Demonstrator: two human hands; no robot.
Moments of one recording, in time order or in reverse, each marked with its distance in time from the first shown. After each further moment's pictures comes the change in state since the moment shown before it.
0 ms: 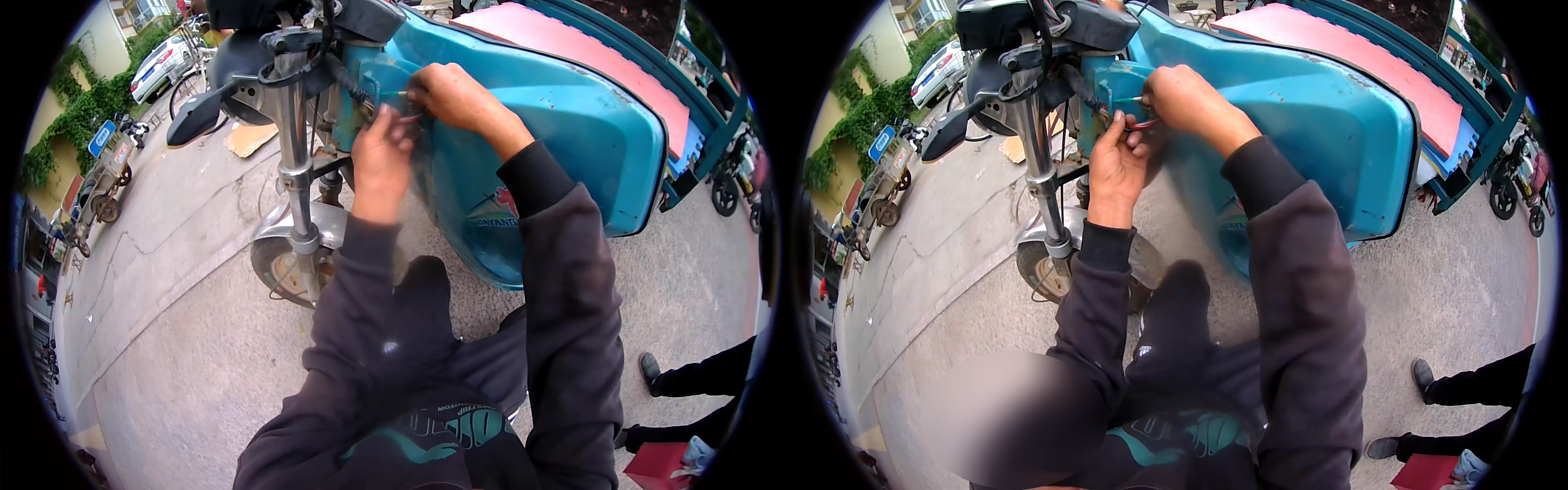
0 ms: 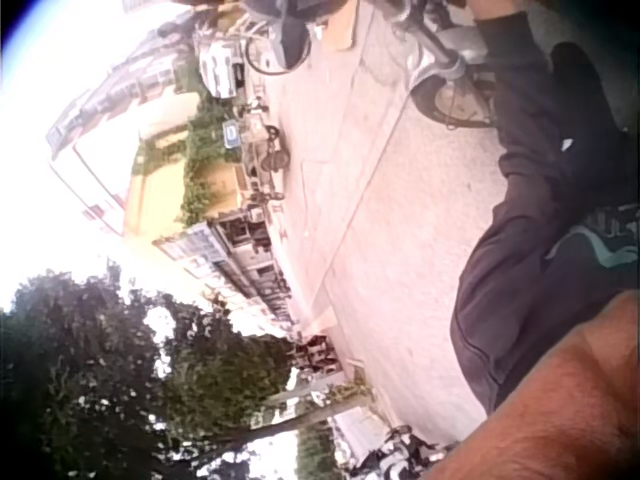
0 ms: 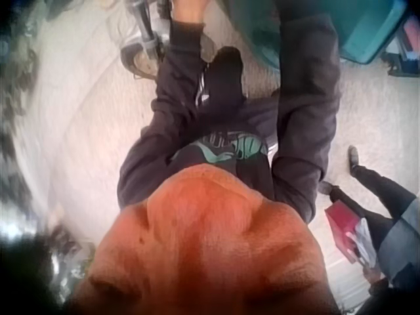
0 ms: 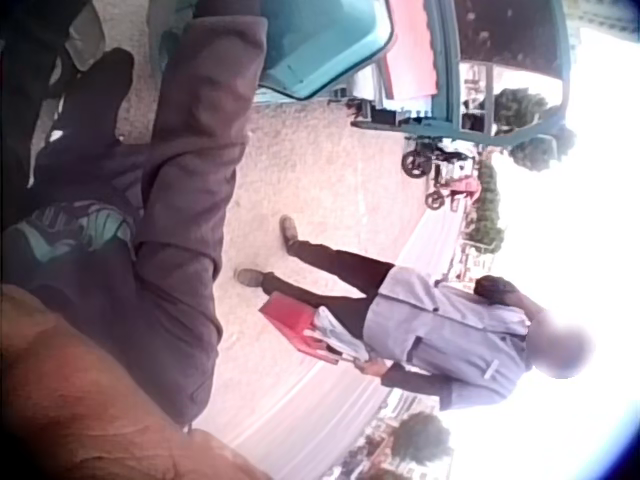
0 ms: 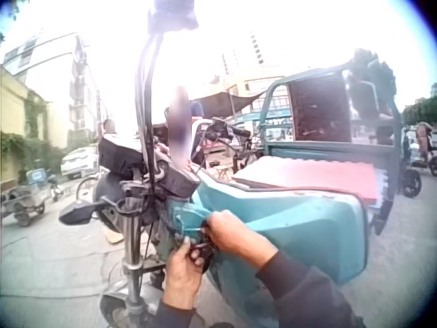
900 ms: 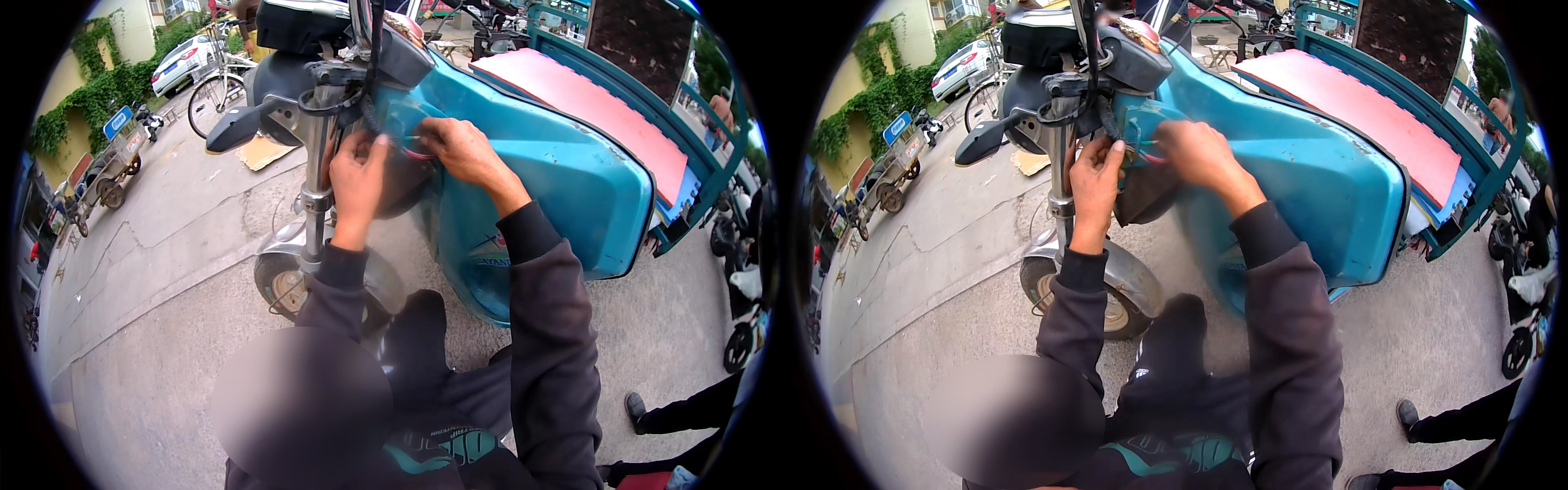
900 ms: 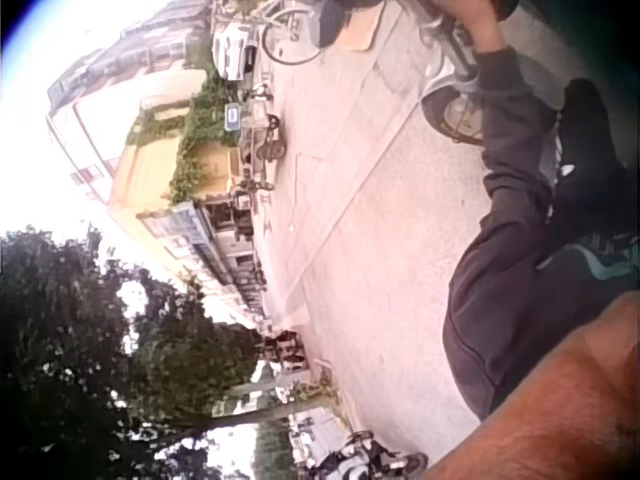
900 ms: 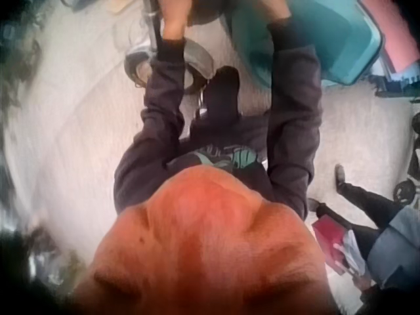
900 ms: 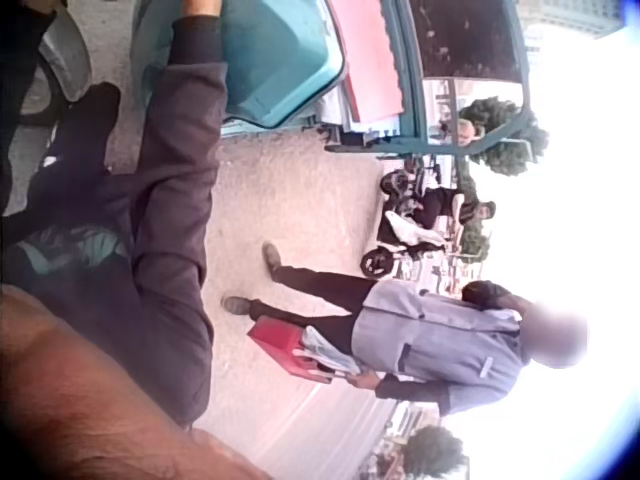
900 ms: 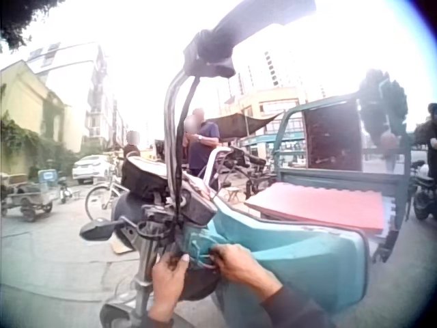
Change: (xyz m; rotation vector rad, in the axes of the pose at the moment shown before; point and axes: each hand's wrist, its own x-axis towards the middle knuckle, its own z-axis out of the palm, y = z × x) left_hand 0.005 0.067 -0.013 1.033 0.097 0.556; right_hand -0.003 -0.027 0.004 0.053 0.001 0.102
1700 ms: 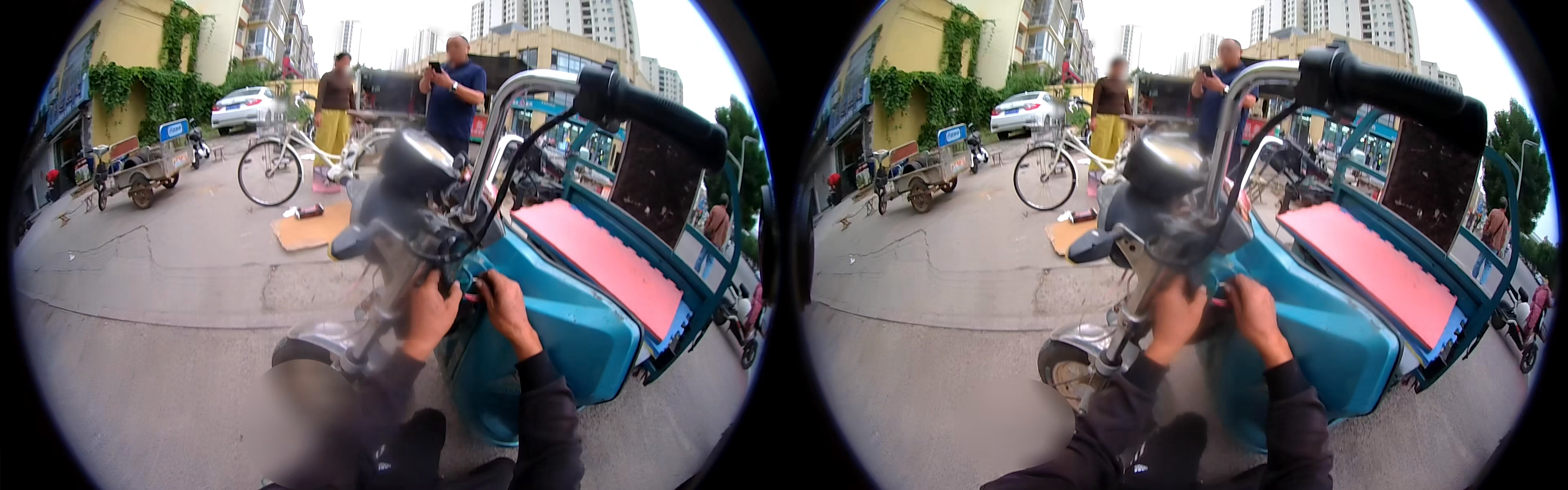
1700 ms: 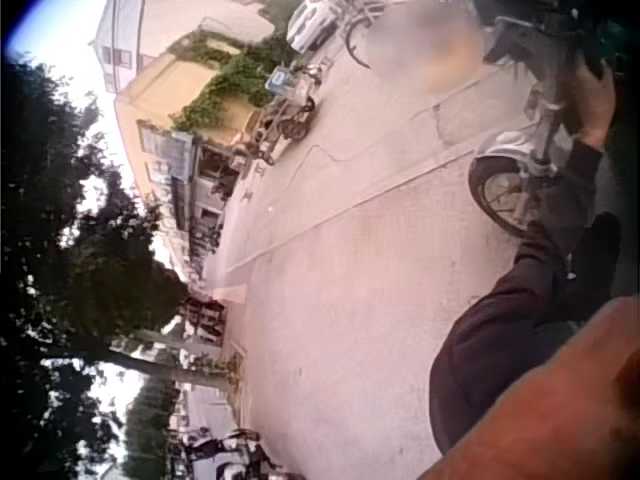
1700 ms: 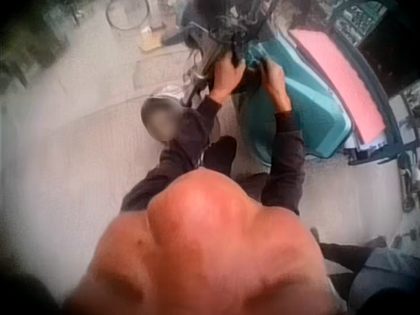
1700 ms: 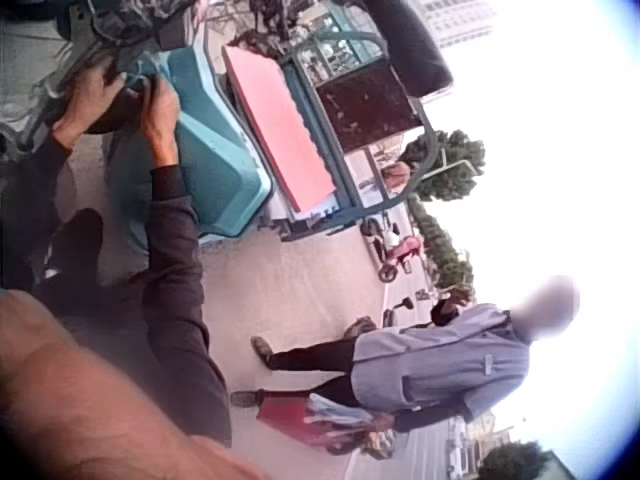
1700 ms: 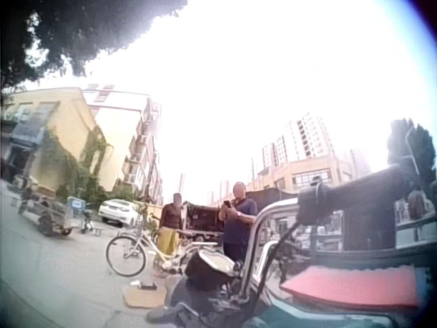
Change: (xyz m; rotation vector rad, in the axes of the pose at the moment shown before) left_hand 0.005 0.007 0.014 0.281 0.171 0.246; right_hand 0.004 0.004 0.013 0.053 0.228 -0.113
